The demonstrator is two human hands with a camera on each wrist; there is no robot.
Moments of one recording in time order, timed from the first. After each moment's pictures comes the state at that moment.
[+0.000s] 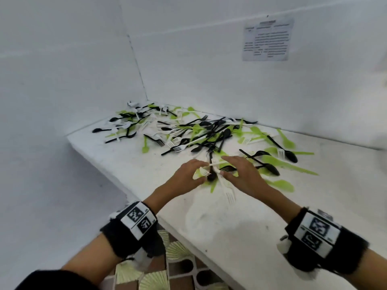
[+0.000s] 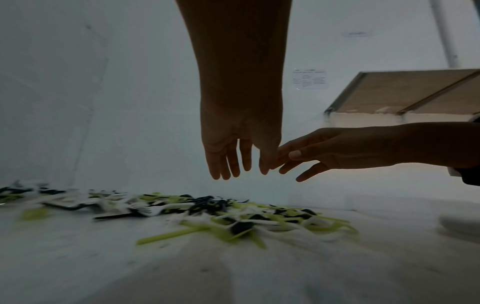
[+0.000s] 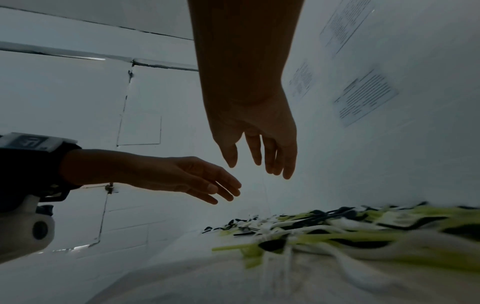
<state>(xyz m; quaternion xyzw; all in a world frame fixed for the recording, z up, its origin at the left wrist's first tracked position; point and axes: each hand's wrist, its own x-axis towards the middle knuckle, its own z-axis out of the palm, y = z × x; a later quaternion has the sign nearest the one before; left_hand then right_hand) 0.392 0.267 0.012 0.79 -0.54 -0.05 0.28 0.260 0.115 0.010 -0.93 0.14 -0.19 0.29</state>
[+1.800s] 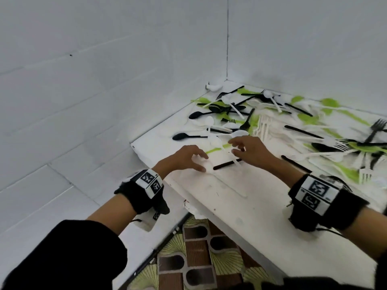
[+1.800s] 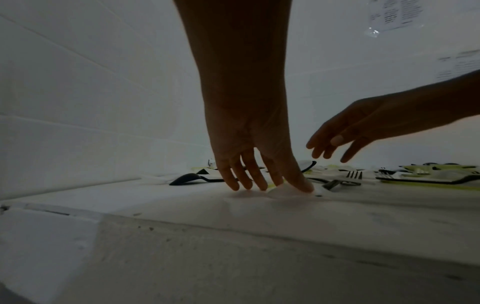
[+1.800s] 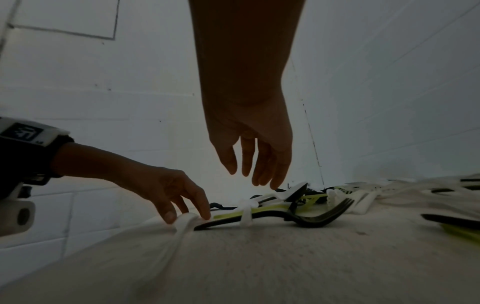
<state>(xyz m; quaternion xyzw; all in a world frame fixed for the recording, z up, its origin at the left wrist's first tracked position) 1.002 0.470 -0.026 0.84 -0.44 -0.22 0.23 0.863 0.283 -0.018 -0.93 0.13 -0.11 0.33</state>
